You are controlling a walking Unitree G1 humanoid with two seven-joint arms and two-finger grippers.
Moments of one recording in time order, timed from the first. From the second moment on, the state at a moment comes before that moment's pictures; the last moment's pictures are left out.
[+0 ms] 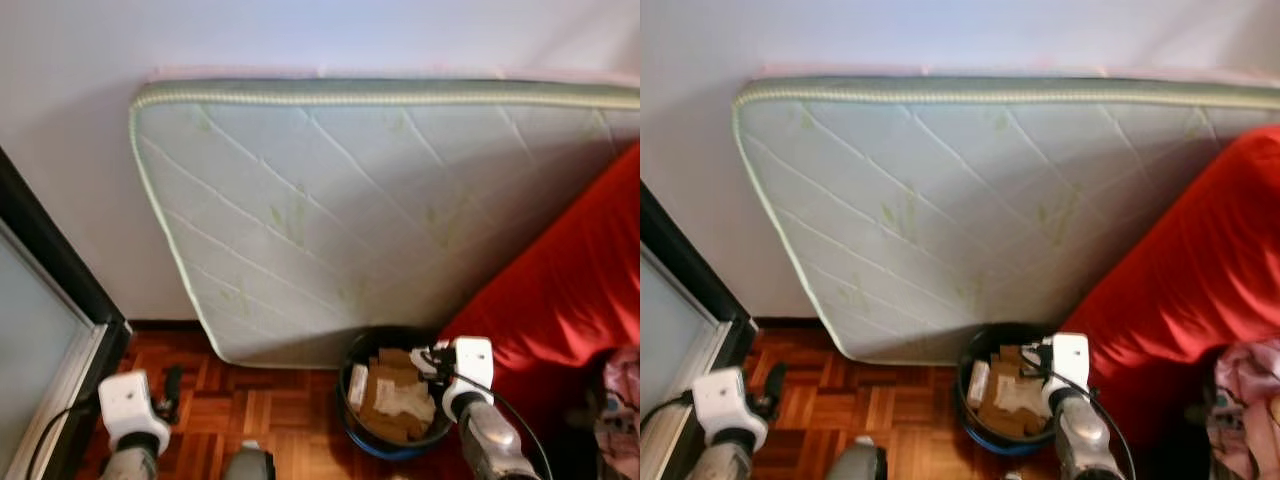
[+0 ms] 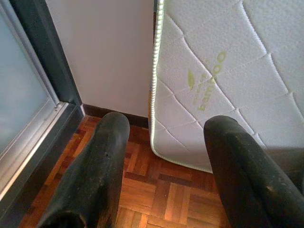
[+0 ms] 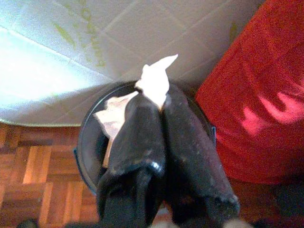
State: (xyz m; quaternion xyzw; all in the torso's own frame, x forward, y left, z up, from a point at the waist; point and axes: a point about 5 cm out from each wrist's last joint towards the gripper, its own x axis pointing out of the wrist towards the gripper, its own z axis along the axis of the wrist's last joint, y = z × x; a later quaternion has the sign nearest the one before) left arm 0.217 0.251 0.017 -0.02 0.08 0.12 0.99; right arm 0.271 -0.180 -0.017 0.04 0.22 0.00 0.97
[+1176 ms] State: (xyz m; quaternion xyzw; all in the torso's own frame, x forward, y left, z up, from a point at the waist) left arm 0.223 0.249 0.034 -0.01 0.06 0.09 0.99; right arm 0.273 -0.181 -0.018 0.06 0.24 -0.01 0.97
